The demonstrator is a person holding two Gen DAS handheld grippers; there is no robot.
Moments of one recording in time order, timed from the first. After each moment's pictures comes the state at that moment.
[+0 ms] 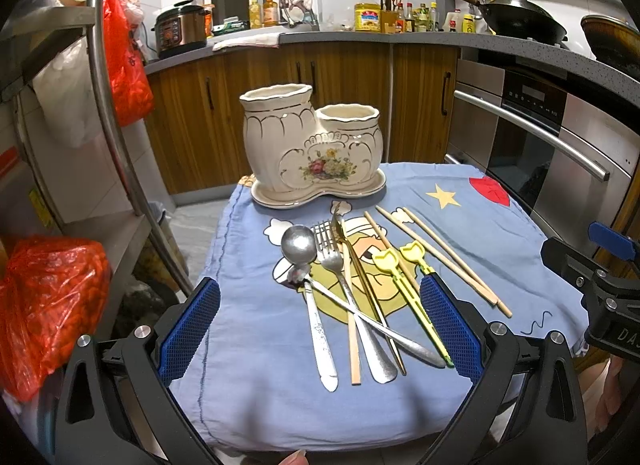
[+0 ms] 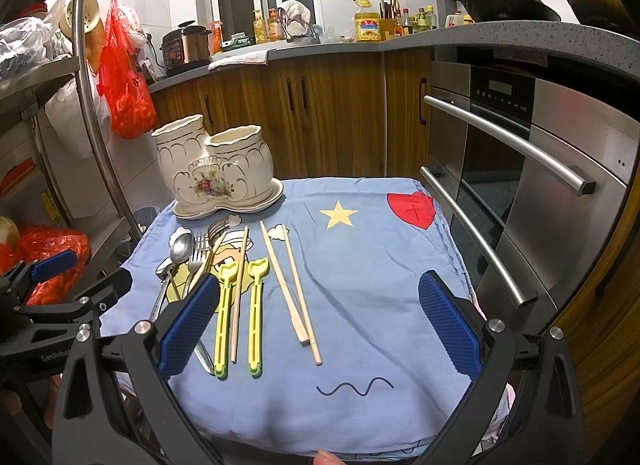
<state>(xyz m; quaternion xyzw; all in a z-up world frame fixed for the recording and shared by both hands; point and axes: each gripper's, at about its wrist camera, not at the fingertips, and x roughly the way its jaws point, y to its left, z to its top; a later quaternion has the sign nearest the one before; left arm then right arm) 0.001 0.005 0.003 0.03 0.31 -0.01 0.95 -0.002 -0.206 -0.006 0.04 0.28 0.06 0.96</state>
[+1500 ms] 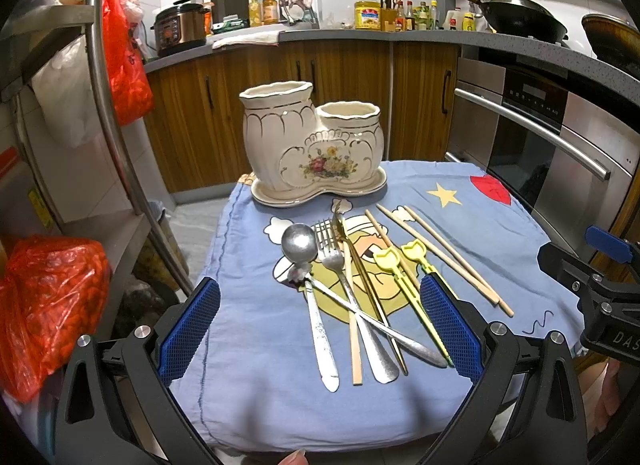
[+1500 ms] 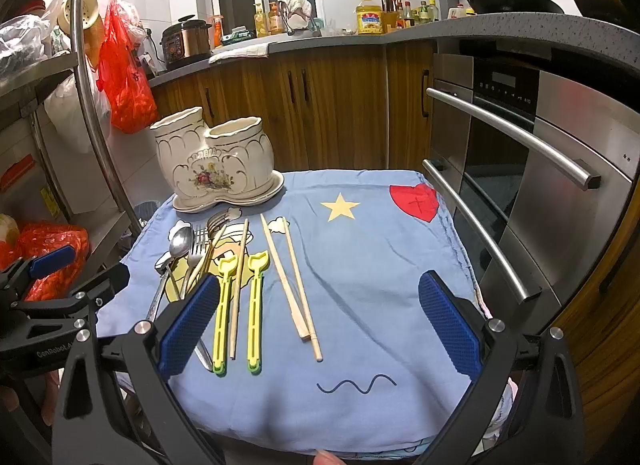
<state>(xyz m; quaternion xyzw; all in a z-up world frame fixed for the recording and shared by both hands) 0.001 0.003 -0.001 0.03 0.32 -0.01 0.95 0.001 -0.201 -0.016 0.04 0.29 0.06 0.95</state>
